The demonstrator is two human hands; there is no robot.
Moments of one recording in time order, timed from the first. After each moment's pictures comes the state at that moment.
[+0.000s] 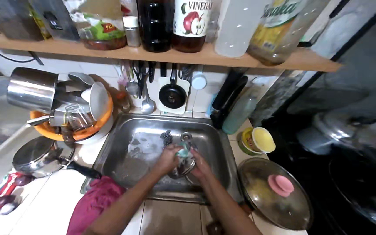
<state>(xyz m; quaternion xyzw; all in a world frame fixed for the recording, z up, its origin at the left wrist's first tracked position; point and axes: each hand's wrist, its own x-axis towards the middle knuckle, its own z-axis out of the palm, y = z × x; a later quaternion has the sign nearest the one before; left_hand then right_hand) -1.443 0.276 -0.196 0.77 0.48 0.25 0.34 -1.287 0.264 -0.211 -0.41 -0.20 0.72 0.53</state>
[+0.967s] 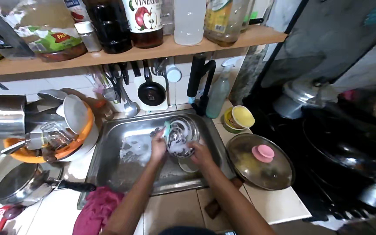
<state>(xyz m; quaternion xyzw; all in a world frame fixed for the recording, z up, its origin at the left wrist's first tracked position) -1.411 0.300 -0.205 0.58 0.53 0.46 0.42 -1.266 0.230 -0.166 -0.40 -0.31 0.56 0.65</state>
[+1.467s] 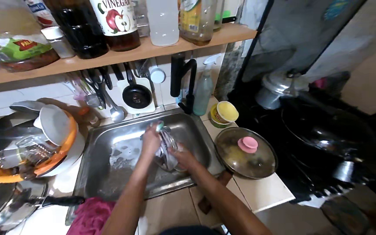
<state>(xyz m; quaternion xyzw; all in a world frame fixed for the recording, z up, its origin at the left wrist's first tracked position) -1.396 0.295 -0.134 0.71 0.58 0.27 0.29 -1.268 0.218 -0.180 -0.41 -0.44 0.60 0.53</state>
